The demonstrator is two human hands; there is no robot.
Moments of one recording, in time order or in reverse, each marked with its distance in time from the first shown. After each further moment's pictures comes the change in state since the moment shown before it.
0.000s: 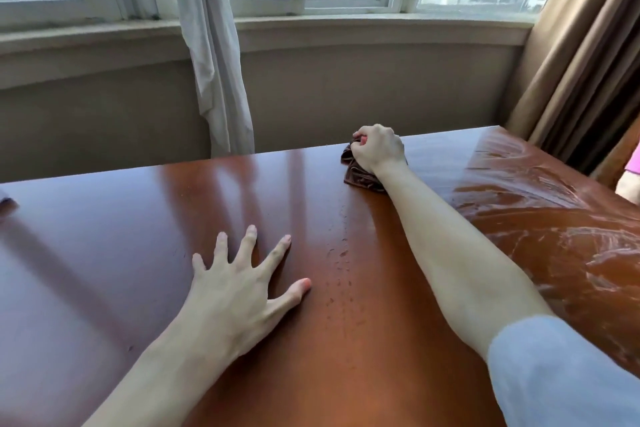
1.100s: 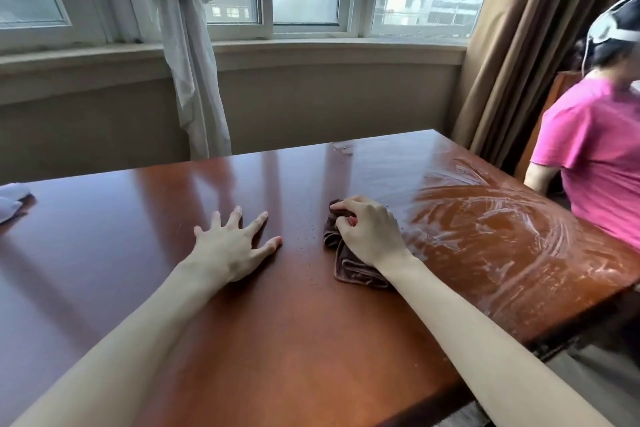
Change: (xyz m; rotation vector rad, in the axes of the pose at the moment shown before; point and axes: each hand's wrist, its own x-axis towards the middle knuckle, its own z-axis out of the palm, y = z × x) left_hand -0.010 -0.004 -0.007 -0.095 -0.015 0.009; right_hand -0.251 0.013 -0.078 0.106 -0.014 -0.116
